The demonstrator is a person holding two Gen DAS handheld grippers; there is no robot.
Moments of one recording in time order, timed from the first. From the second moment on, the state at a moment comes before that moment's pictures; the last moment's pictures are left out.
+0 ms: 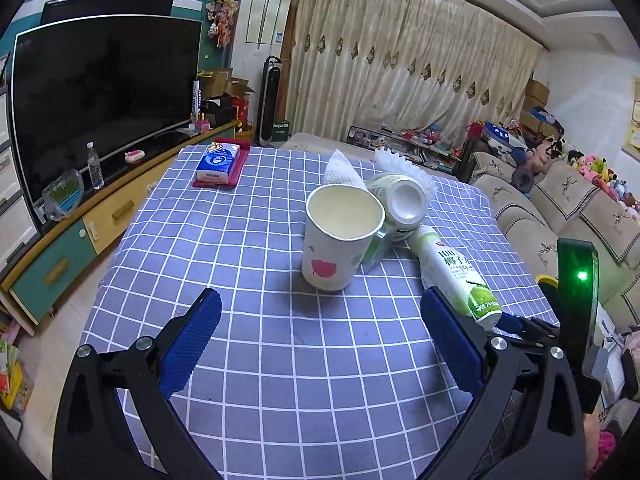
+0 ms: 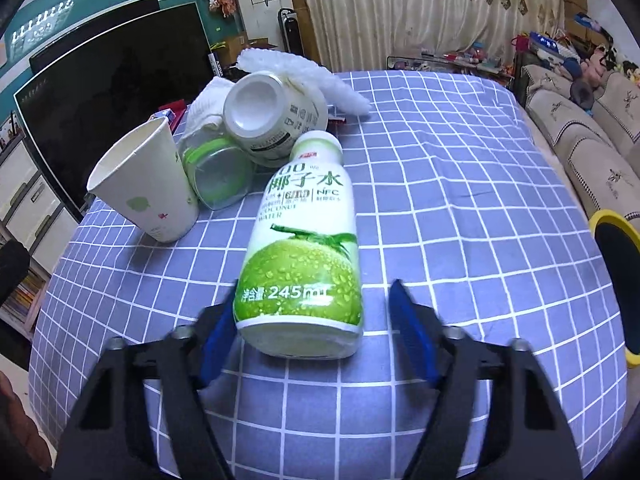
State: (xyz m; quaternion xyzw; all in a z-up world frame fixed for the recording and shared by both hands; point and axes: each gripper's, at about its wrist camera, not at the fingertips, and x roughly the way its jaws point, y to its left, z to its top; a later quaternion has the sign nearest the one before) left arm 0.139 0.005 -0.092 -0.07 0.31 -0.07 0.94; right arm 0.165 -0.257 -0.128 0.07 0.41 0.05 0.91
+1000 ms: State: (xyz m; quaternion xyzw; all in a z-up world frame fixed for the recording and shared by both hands) left arm 0.140 -0.010 -0.102 -0.06 0.32 -0.08 0.94; right arm 0.110 -0.310 -0.038 0.10 0.31 0.11 0.94
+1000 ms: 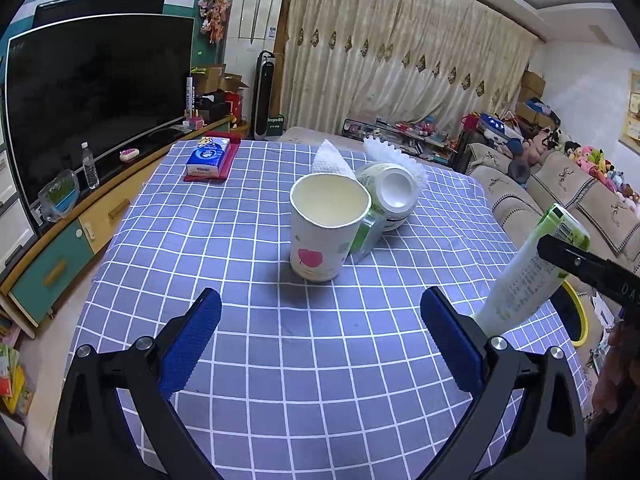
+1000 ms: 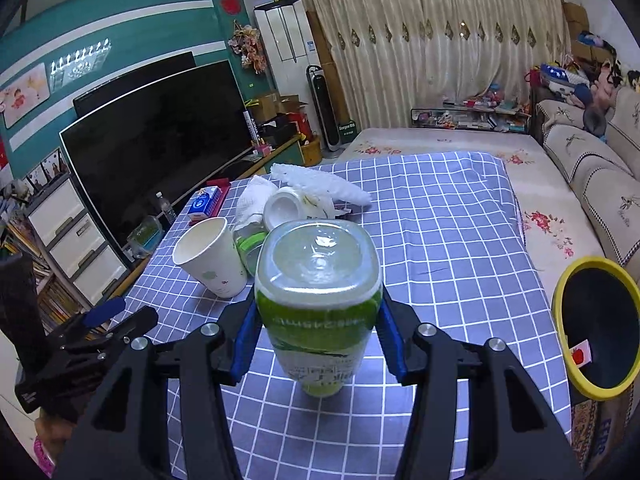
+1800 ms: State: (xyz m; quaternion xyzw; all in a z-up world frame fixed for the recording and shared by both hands) left arm 0.152 -0.039 -0.100 -0.05 0.33 -0.07 0.94; right arm 0.072 -0.519 -0.022 0.14 0.25 -0.15 0.95
